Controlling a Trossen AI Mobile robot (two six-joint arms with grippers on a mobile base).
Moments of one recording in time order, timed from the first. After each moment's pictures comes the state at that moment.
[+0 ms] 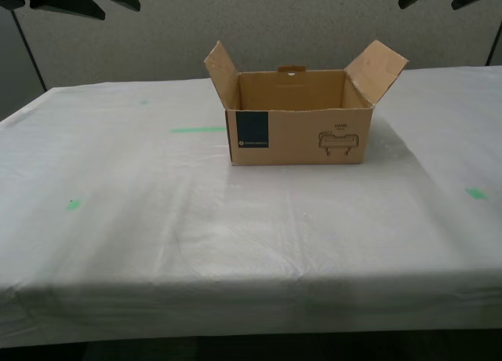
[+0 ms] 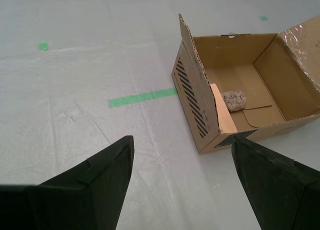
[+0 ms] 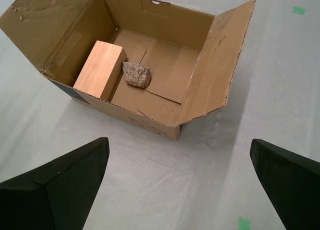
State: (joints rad) arm 0 0.30 1.15 0.96 -0.65 -0.10 0.03; arm 1 -0.39 1.16 0.87 -0.37 0.07 -0.17
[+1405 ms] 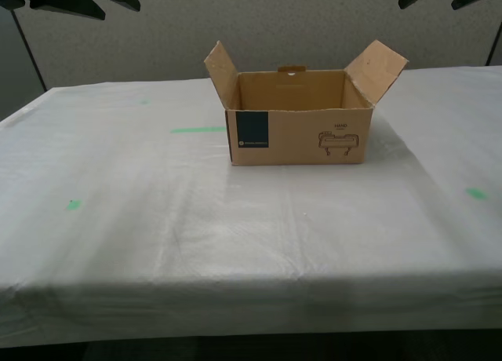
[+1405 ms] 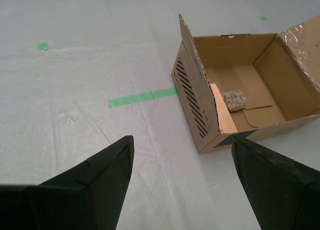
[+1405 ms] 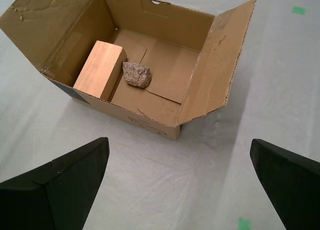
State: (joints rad) arm 0 0.30 1.15 0.96 -0.65 -0.10 0.03; arm 1 -0.39 1.16 0.87 -0.37 0.07 -0.17
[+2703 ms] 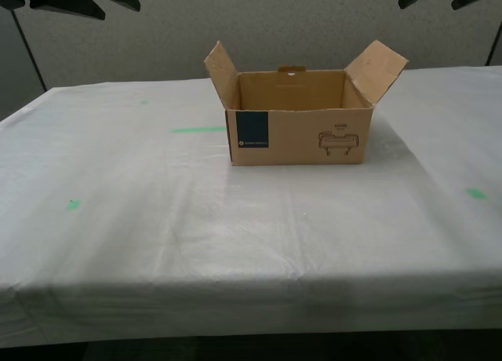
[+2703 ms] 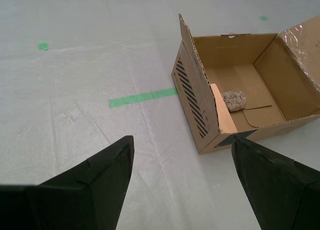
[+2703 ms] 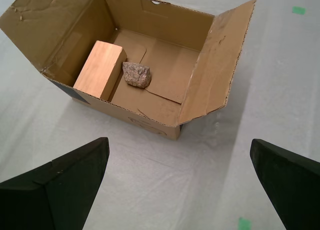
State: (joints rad) arm 0 0.30 1.15 0.96 -0.65 -0.10 0.03; arm 1 -0.39 1.16 0.87 -0.37 0.07 -0.17
